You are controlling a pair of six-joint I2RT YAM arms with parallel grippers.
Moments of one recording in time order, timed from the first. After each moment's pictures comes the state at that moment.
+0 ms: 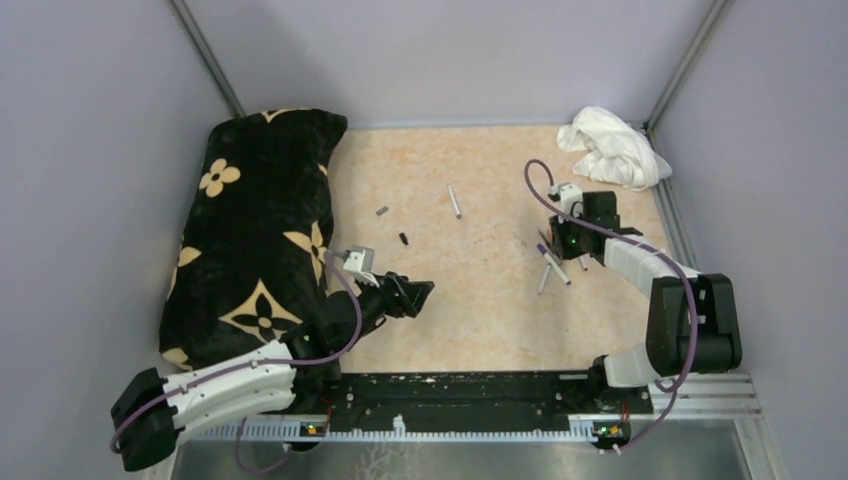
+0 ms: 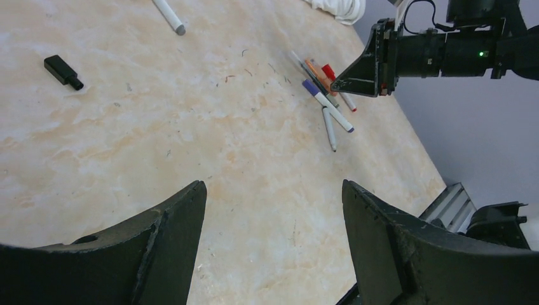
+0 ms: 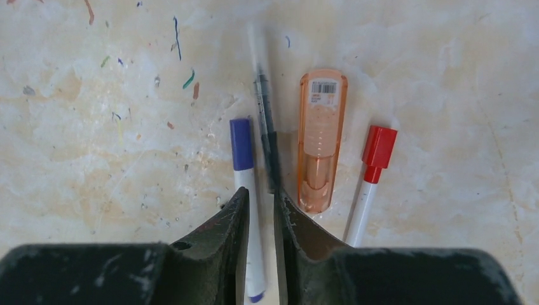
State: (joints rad) left arm -1.02 0.70 0.23 0.37 -0.37 -0.66; right arm 0.07 1.43 0.76 -0.20 -0.24 -0.24
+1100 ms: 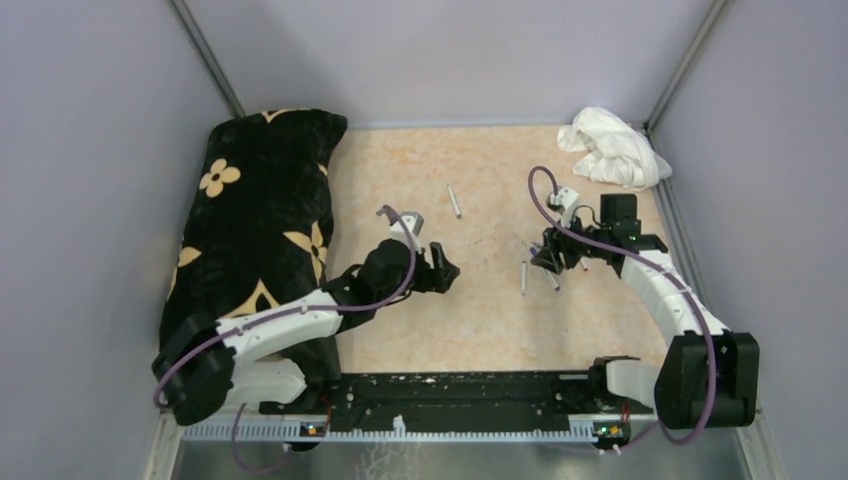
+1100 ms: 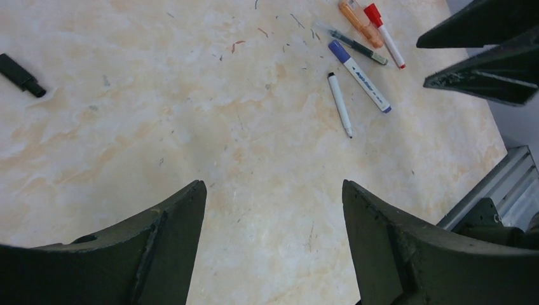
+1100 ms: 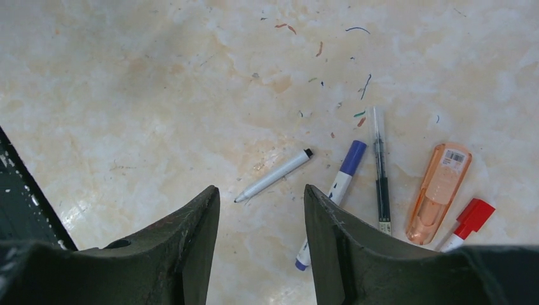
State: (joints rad) left arm -0.91 1.11 0.53 0.20 -0.17 -0.61; right arm 0.04 1.20 0.77 -0.45 -0.73 -0.48
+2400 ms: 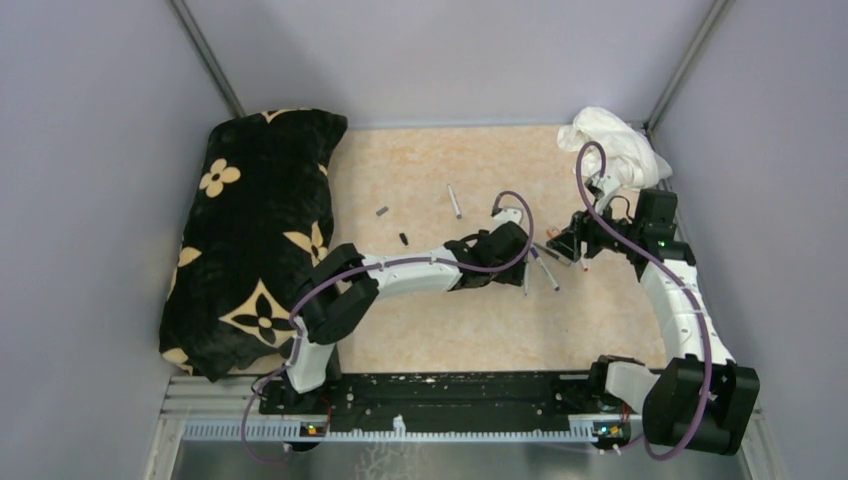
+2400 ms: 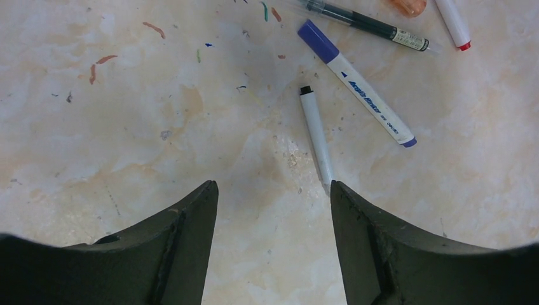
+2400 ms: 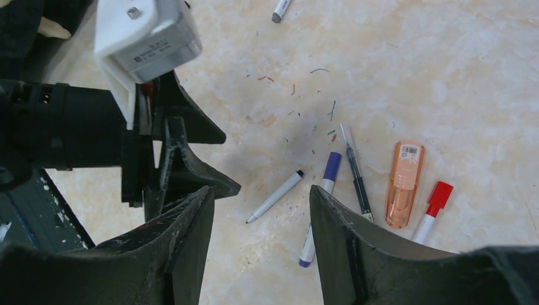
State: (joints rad) left arm -1.08 1.97 1.37 -0.17 -0.30 -0.64; right arm -0.15 1.09 0.79 -0.43 -0.89 -0.31
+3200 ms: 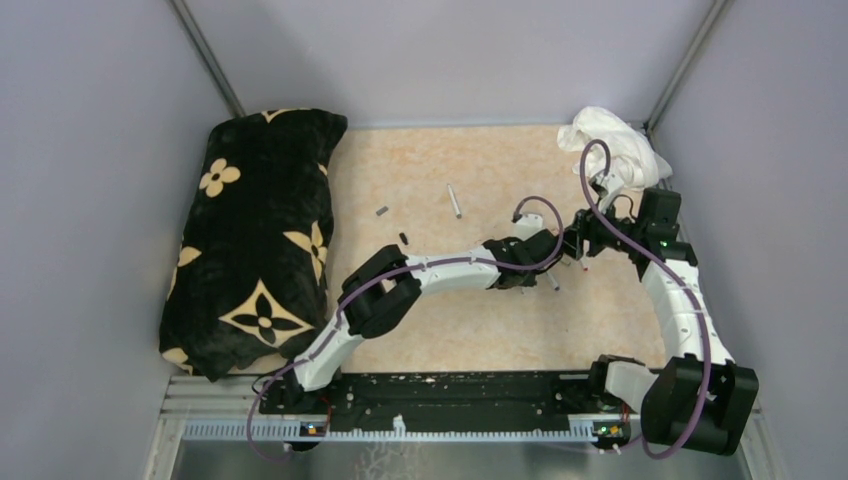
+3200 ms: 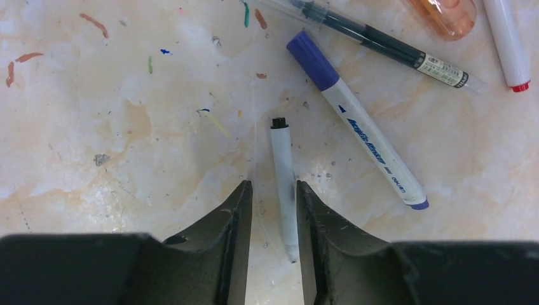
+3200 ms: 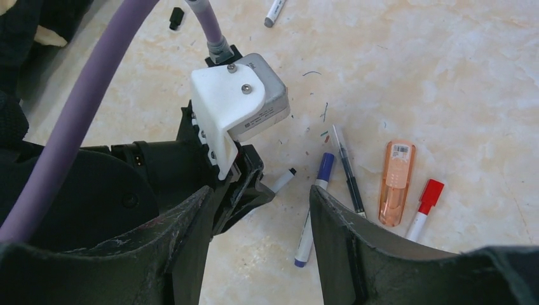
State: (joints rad) left arm -1.14 2.27 1.75 -0.42 -0.42 -0.76; right arm -0.17 1.09 0.79 -0.42 -0.89 -0.30
